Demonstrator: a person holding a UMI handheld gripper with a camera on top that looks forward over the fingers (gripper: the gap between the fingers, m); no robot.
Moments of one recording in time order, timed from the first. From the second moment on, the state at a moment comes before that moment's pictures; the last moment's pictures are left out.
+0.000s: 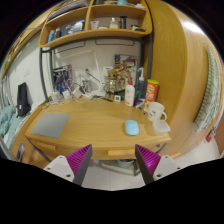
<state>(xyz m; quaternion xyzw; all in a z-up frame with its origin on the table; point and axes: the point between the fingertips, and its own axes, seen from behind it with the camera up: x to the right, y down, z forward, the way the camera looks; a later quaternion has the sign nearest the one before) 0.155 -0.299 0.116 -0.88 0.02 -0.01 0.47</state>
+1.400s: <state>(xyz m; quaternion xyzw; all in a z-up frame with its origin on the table) 0.258 -0.089 -0.015 -0.92 0.02 -0.03 0.39</state>
